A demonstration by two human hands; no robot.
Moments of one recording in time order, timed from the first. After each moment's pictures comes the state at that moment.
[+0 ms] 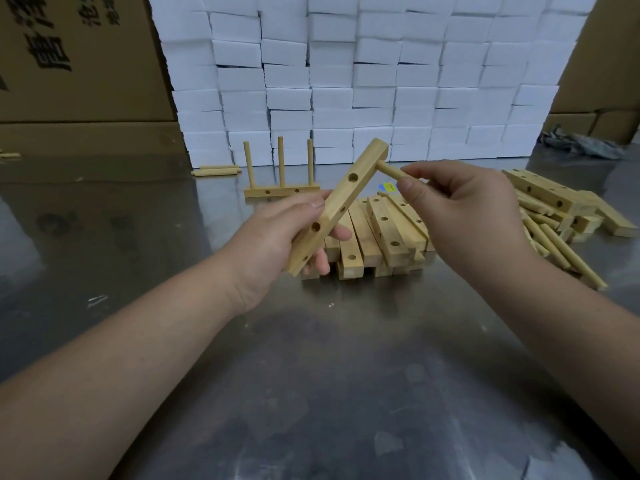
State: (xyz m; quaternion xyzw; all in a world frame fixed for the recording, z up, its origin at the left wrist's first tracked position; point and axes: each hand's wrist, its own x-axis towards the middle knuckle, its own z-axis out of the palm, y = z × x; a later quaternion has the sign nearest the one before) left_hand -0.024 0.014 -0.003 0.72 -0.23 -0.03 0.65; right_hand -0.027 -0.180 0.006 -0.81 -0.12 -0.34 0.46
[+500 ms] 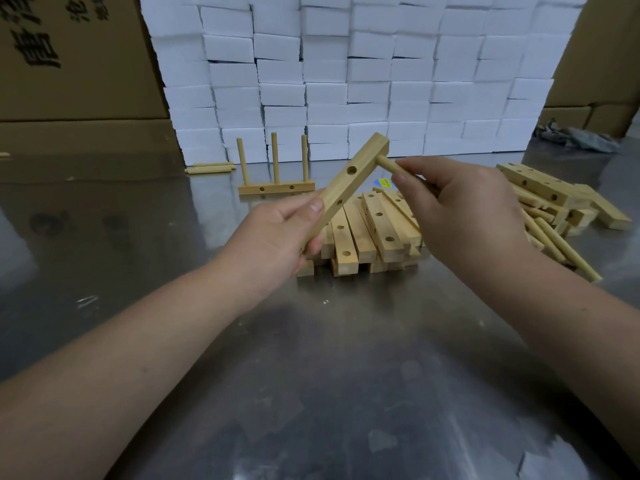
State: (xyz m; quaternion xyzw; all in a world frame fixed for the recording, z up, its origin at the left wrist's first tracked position) left_hand -0.022 0.008 -0.009 0.79 -0.20 0.05 0.57; right_hand -0.033 -0.179 0.008 -0.87 -0.10 -0.40 0.27
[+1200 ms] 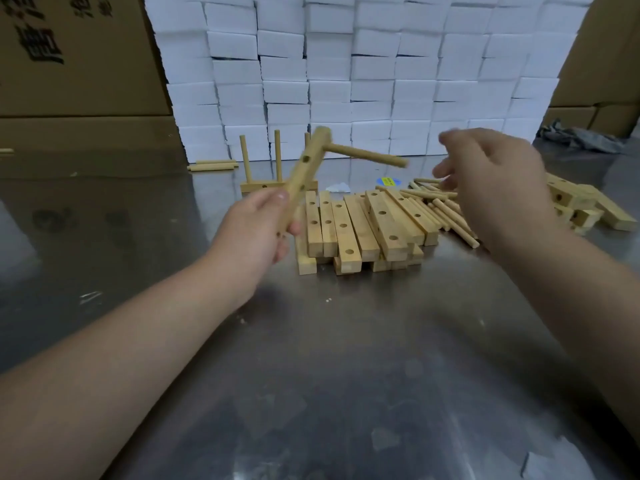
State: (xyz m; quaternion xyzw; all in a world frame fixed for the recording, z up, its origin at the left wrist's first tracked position) left_hand -0.003 0.017 -0.016 0.74 -0.05 0.10 0.67; right_hand -0.025 -0.196 0.025 -0.82 -0.01 -0.34 0.46
